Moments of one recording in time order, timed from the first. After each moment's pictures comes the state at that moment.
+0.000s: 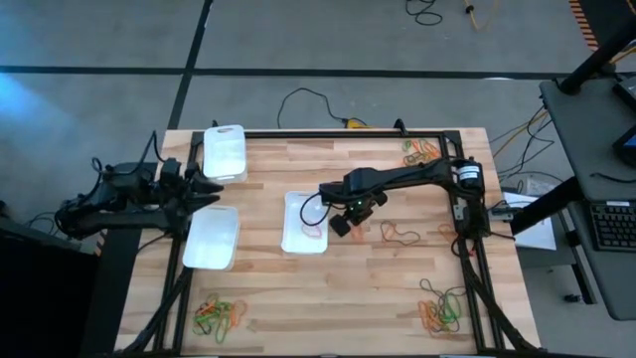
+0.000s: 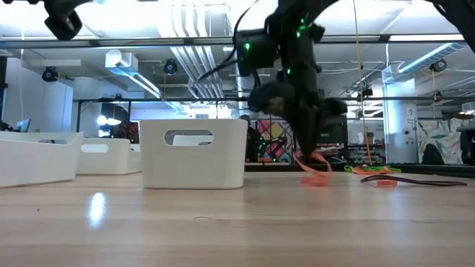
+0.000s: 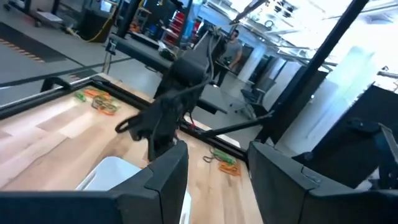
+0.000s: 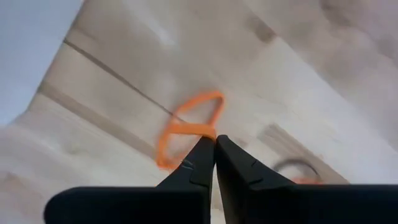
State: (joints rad) left arm 0.07 0.19 0.63 -0.45 0.05 -0.50; right arm -0.10 2.00 1.53 -1.12 -0.10 0.80
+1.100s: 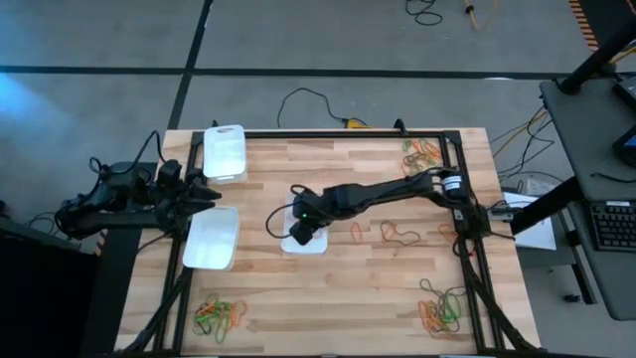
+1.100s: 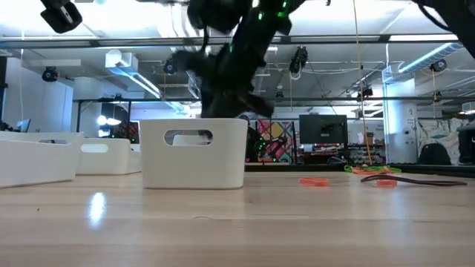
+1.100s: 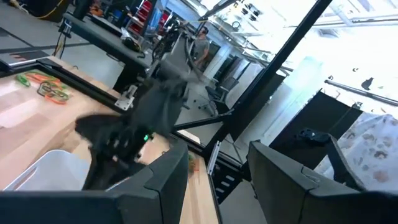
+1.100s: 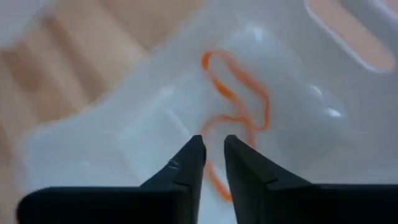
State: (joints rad) left arm 0.07 0.19 0.63 -0.39 0.18 -0.62; right arm -0.01 2.14 1.73 -0.66 0.10 0.73
